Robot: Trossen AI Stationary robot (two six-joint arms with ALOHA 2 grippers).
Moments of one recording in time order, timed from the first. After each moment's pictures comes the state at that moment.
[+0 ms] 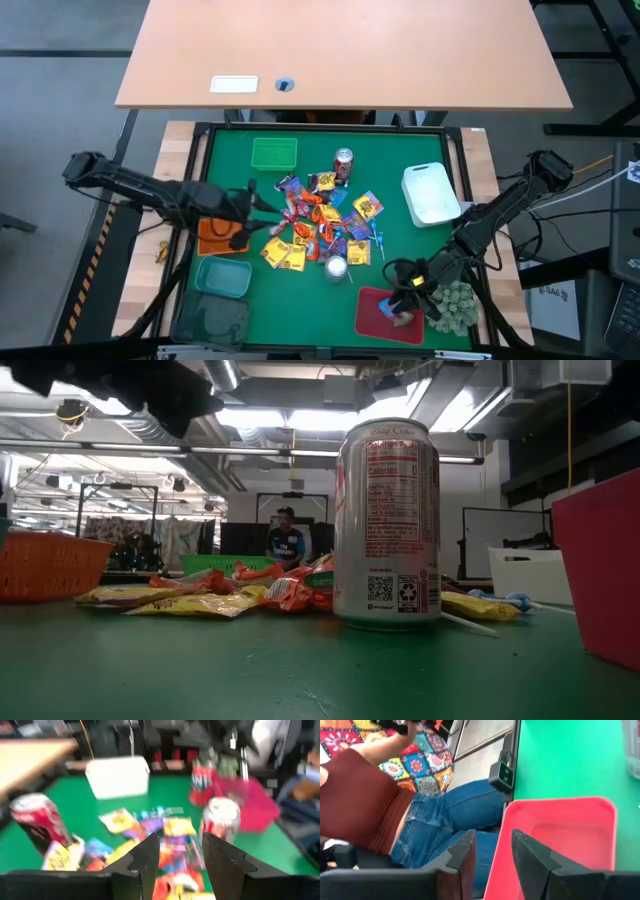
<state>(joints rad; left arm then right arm) -0.20 0.89 0.48 0.13 -0.15 -0.08 0.74 1.23 0.66 0.13 -0.02 0.86</state>
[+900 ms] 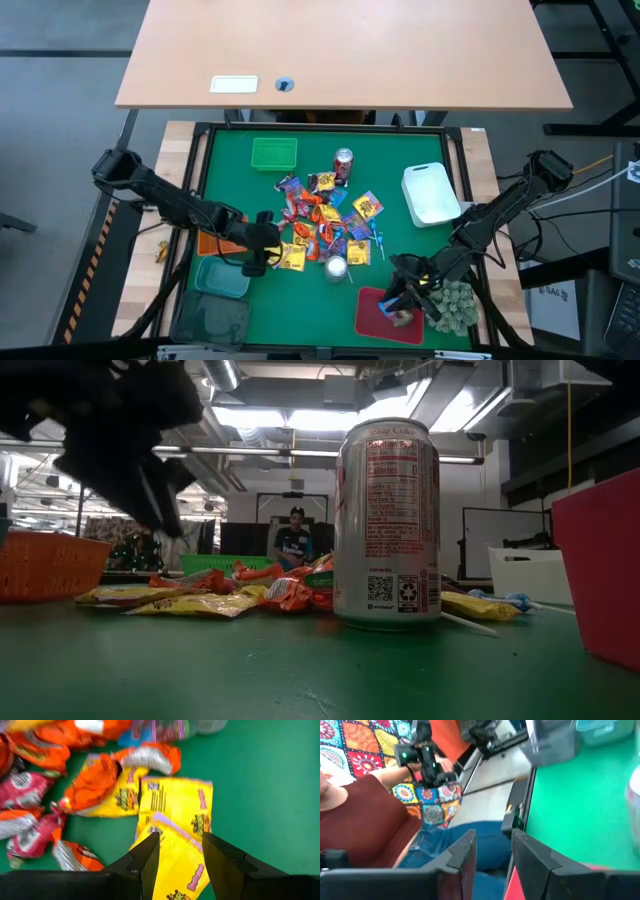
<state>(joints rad) -0.35 1.37 0.66 -0.21 -0.14 -0.29 0.74 1.23 0.66 0.33 0.09 0.68</state>
